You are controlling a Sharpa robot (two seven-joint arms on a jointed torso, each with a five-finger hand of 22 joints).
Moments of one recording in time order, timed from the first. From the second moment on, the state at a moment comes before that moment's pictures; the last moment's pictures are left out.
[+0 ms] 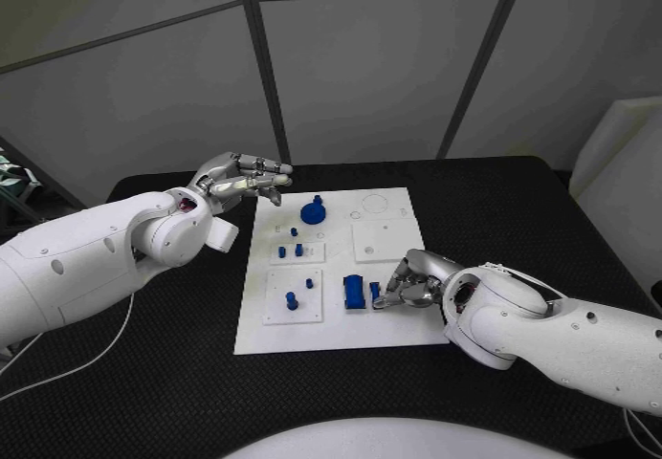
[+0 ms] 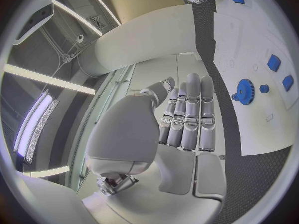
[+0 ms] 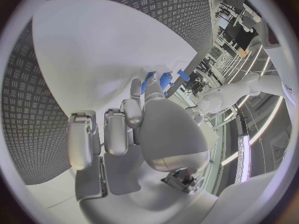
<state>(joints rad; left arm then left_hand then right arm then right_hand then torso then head) 1.11 -0.84 0.12 1.33 -0.25 -0.05 0.25 1.38 -0.13 0.46 -0.06 0.11 1.03 0.17 0.09 0.09 1.16 0.12 0.08 0.07 1.15 0.03 0.67 0.57 0.19 0.94 0.13 0.61 0.89 0.92 -0.87 0.06 1.79 -1.42 -0.30 -0.59 1.40 -0.01 -0.22 0.11 0.08 1.27 0.00 0.08 0.67 1.45 -0.06 1.10 1.23 1.47 -0.12 1.42 1.29 0.01 1.46 0.00 1.56 1.31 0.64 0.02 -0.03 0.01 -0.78</state>
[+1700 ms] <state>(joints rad) 1.05 -0.58 0.10 1.03 0.02 -0.28 0.39 0.87 -0.14 0.20 0.19 0.01 0.40 0.07 0.01 0.01 0.50 0.02 0.01 0.01 0.27 0.02 0.01 0.01 0.08 0.15 0.21 0.01 0.13 1.07 -0.51 0.06 0.95 -0.29 -0.30 0.32 1.23 0.13 -0.29 -0.03 0.13 0.85 0.17 0.06 0.14 0.87 0.15 0.05 0.06 0.86 0.14 0.06 0.07 0.16 0.72 0.26 0.06 0.37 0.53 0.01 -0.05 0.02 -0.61</state>
